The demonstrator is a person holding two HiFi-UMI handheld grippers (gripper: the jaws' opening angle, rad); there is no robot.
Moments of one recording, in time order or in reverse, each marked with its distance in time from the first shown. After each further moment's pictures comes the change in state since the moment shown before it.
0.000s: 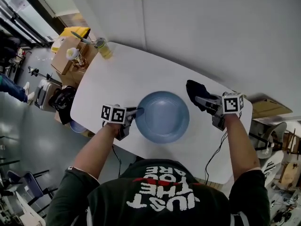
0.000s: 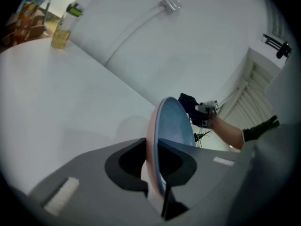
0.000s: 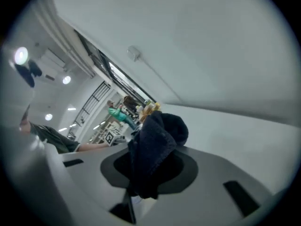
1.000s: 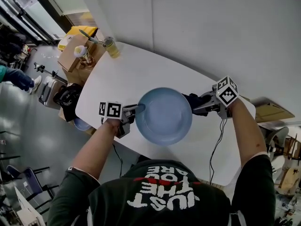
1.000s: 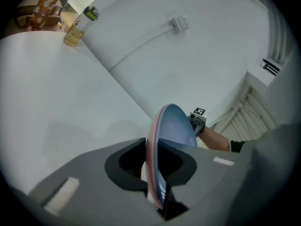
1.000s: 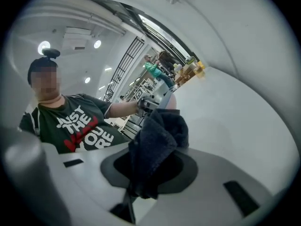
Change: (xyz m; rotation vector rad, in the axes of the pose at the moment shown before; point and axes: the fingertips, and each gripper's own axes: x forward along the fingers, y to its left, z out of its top) left arm -0.035 -0.017 0.022 -0.142 -0.103 -0.097; right arm 0.027 0.077 -0.041 -0.245 0.580 0.453
